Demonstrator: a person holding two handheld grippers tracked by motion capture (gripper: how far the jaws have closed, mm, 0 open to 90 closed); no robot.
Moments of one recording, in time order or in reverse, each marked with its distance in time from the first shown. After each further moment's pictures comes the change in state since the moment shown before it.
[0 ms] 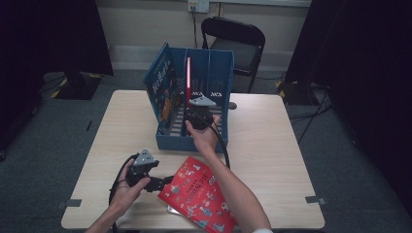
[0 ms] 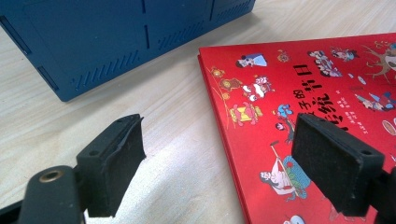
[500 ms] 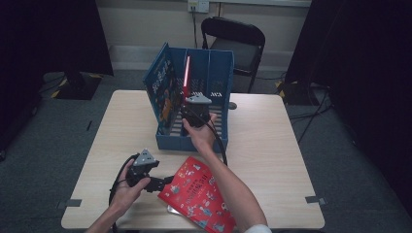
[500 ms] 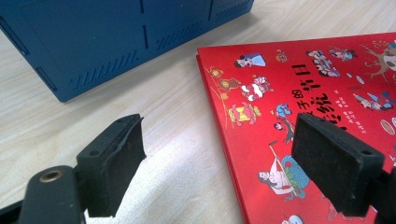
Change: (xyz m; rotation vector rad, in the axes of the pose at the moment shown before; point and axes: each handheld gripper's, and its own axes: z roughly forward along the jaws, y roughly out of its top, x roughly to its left) left arm -0.001 0.000 -0.001 -0.001 -0.003 0.000; right arm 0.004 0.006 0.010 0.015 0.001 -0.020
